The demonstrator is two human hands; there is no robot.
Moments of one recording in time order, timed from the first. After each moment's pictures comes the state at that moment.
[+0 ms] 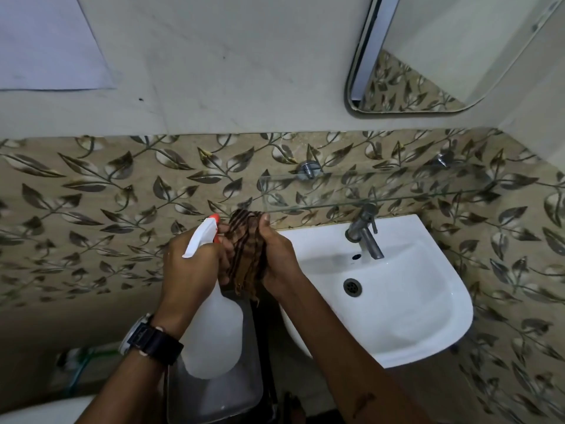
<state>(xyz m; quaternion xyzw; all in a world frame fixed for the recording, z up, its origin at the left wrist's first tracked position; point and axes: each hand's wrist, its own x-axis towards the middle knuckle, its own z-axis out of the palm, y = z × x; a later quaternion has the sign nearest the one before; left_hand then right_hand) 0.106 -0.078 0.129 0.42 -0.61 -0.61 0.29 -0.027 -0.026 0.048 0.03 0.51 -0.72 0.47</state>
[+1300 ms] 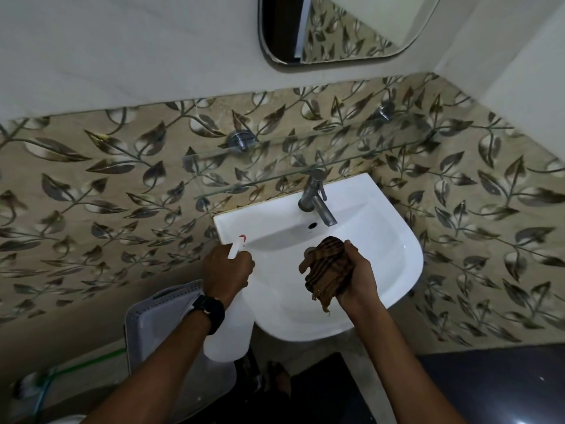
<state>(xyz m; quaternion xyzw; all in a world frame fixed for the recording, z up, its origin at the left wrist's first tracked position) -0.004 -0.005 0.018 0.45 -0.67 -0.58 0.08 -0.114 0.207 -0.019 0.18 0.52 -0.80 0.26</state>
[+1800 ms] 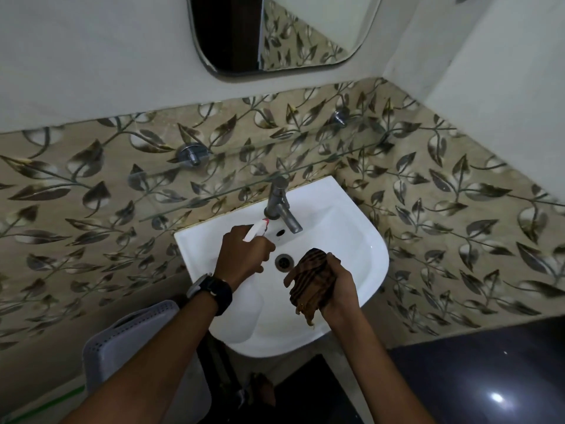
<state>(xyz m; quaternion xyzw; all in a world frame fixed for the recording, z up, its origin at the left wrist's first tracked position) -0.079 0.041 0.057 0.28 -0.72 -0.63 0.02 -0.117 0.234 -0.012 0.26 0.54 -0.78 0.21</state>
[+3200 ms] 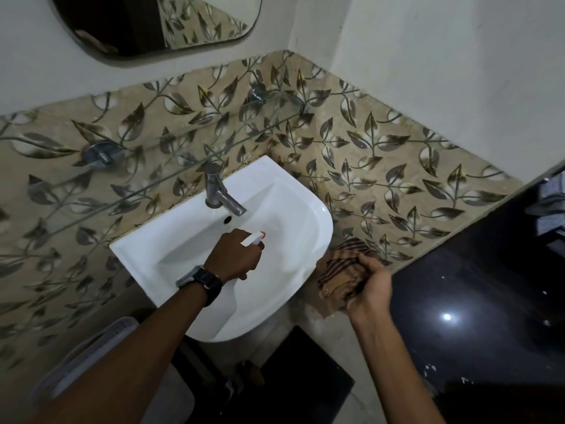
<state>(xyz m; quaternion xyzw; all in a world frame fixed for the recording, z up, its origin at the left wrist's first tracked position) -0.087 0.105 0.040 0.13 -0.81 -0.55 -0.14 -0.047 0.334 0.067 0.36 0.39 -0.85 -0.03</state>
